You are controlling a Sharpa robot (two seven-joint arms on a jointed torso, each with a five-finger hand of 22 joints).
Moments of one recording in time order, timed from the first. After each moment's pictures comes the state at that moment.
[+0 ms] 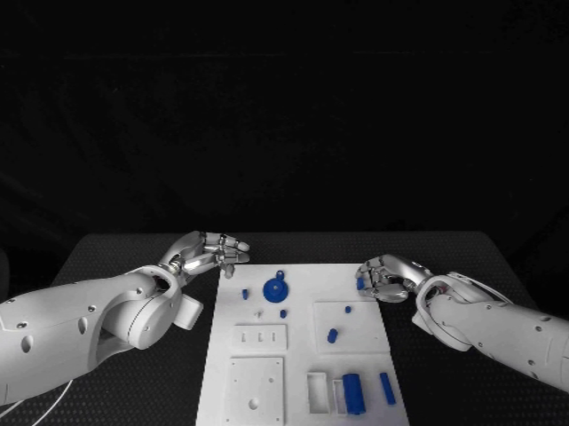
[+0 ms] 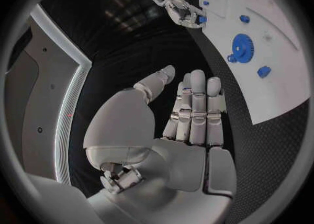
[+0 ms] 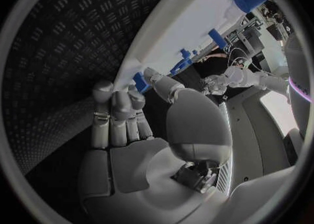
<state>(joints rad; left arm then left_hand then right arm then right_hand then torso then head) 1.30 -0.84 -0.20 1.46 -0.25 -0.34 0.34 1.14 -0.14 0.56 -0.25 0.13 0.85 0.17 0.32 0.46 1.22 0.09 0.08 0.18 1.13 -0.01 0.79 0.78 0.05 0.90 -0.10 0.77 1.30 1.07 -0.72 -0.04 1.05 -1.20 -0.39 0.21 1.08 -0.18 0.68 -0.21 0.05 0.88 0.12 0.29 0.45 1.08 0.02 1.17 1.11 1.28 -0.09 1.25 1.01 0.20 1.18 -0.05 0.94 1.31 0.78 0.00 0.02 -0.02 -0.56</state>
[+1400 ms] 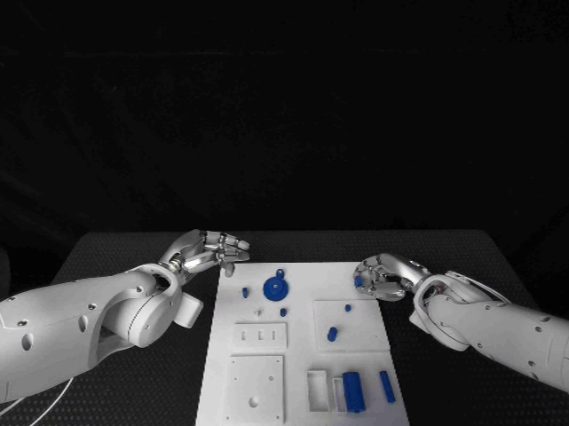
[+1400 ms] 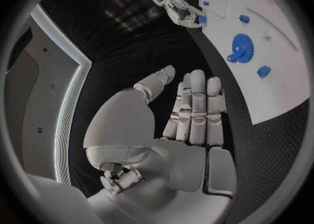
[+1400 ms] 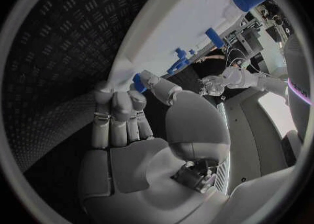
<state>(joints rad) 1.30 -0.84 -0.20 1.46 -0.25 -0.33 0.34 1.13 -0.13 0.56 -0.25 0.13 0.85 0.17 0.32 0.46 1.22 0.09 0.08 0.19 1.13 -0.01 0.79 0.78 0.05 0.90 -0.11 0.77 1.30 1.07 -0.72 -0.04 1.08 -1.22 -0.40 0.20 1.07 -0.10 0.73 -0.24 0.05 0.90 0.11 0.36 0.48 1.10 0.00 1.18 1.11 1.29 -0.13 1.25 1.02 0.21 1.18 -0.05 0.96 1.31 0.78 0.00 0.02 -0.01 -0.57</state>
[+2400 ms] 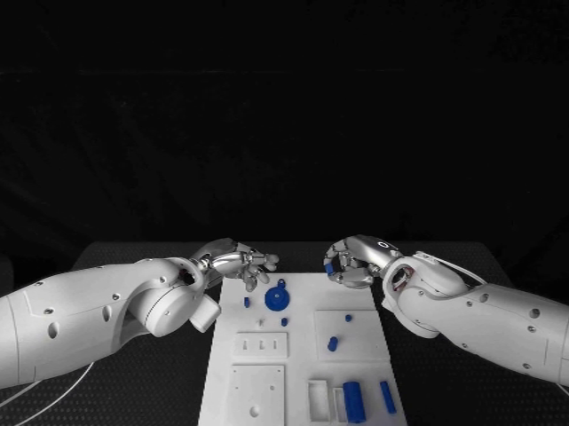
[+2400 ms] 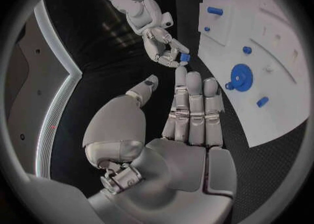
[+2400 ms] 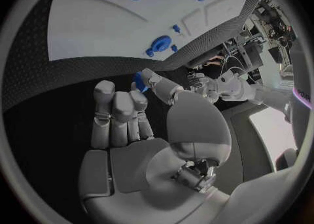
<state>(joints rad) 1.35 -0.78 -0.18 1.47 -0.34 -0.20 0.04 0.92 -0.14 0.50 -0.06 0.06 0.94 0.13 0.32 0.47 1.40 0.02 0.20 0.30 1.17 -0.07 0.88 0.79 0.08 0.91 -0.12 0.80 1.29 1.19 -0.69 -0.03 1.34 -1.47 -0.40 -0.11 1.06 -0.11 0.75 -0.26 0.05 0.92 0.09 0.37 0.49 1.13 -0.02 1.18 1.11 1.31 -0.14 1.25 1.02 0.21 1.20 -0.06 0.97 1.31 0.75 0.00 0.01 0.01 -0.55</state>
